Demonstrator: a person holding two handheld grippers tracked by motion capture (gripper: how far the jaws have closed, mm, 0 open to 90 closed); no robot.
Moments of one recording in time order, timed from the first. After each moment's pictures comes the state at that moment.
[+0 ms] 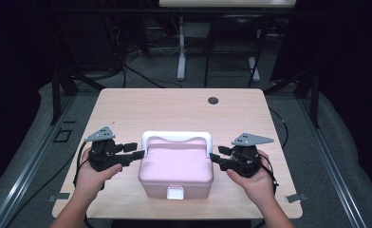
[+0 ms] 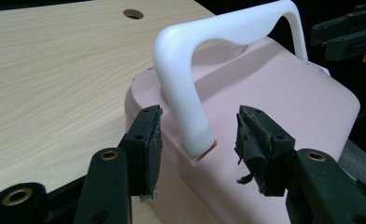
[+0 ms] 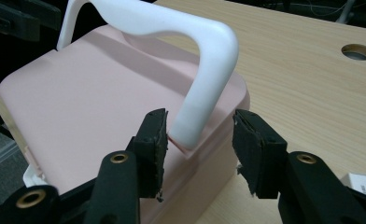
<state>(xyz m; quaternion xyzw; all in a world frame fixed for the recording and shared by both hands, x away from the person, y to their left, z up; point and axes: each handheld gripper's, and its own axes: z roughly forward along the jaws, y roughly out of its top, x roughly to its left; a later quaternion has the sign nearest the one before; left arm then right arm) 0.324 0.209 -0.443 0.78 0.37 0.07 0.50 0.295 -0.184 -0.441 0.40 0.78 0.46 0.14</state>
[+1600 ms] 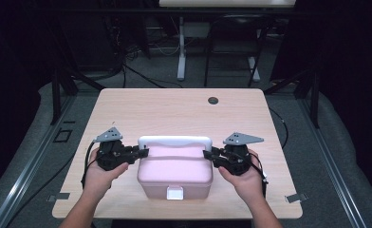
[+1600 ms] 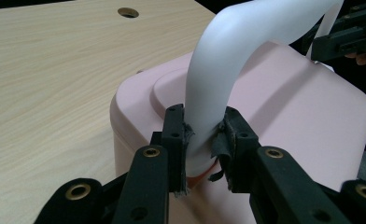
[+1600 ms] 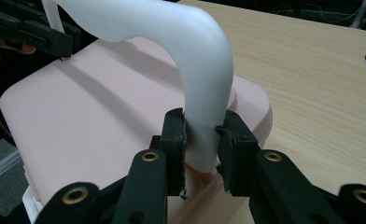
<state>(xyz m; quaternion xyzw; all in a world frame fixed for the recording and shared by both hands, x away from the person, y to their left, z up) 0.326 0.199 -0.452 0.78 0.36 0.07 0.50 0.303 -0.166 -0.450 0.39 0.77 0.48 0.14</state>
